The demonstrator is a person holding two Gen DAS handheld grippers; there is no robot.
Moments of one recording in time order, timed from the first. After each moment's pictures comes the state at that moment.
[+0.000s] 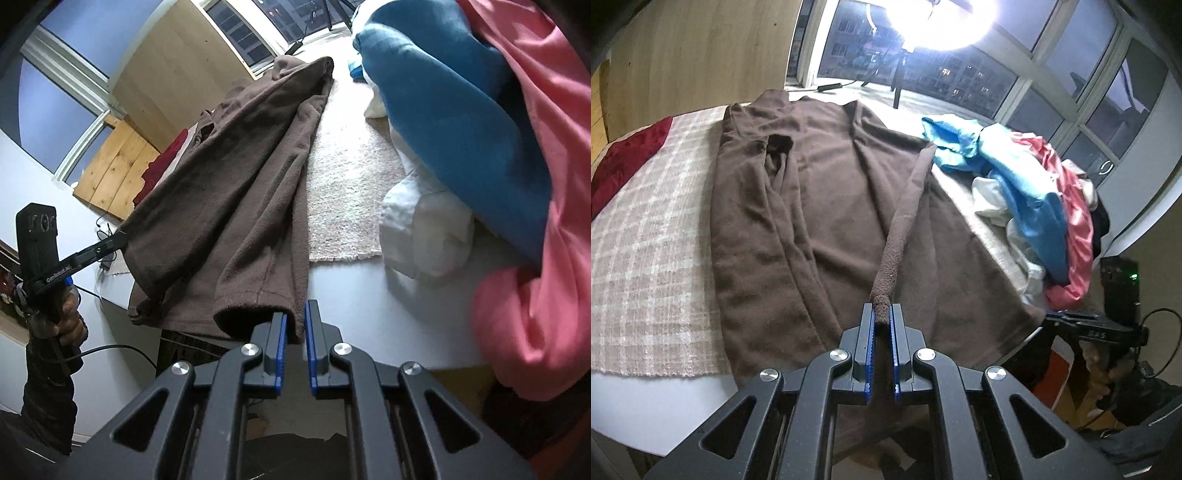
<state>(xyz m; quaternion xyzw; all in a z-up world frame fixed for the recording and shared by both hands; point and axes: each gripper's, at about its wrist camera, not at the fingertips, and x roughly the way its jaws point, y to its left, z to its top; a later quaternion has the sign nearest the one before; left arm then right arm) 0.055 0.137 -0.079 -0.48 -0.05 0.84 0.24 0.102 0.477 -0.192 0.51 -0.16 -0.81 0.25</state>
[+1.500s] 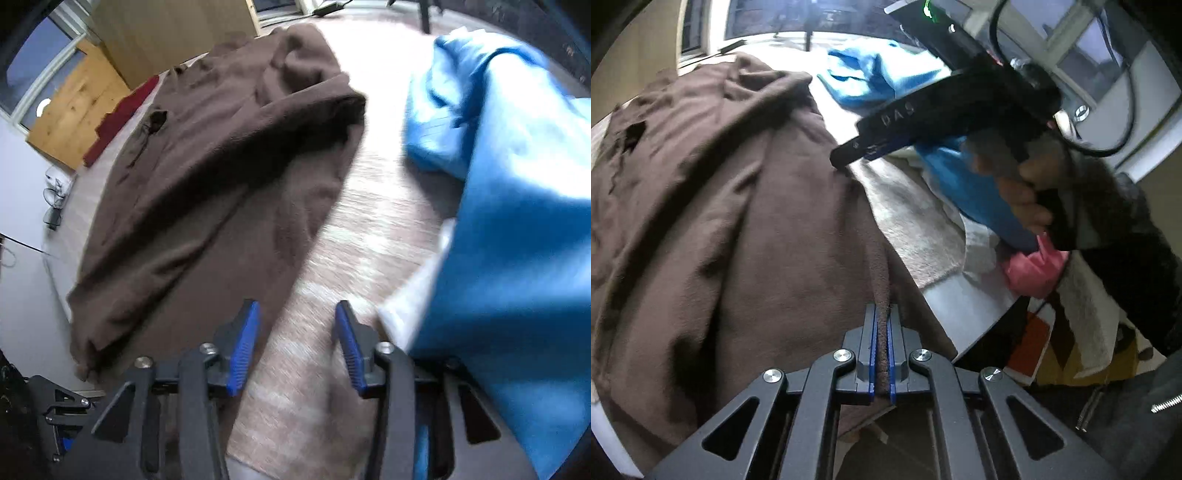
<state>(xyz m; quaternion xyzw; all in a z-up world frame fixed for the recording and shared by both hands) 0.056 0.278 -0.106 -0.54 -0.01 0.79 0.31 -0.109 0.415 -0.191 0.60 -0.01 -0.75 0.28</state>
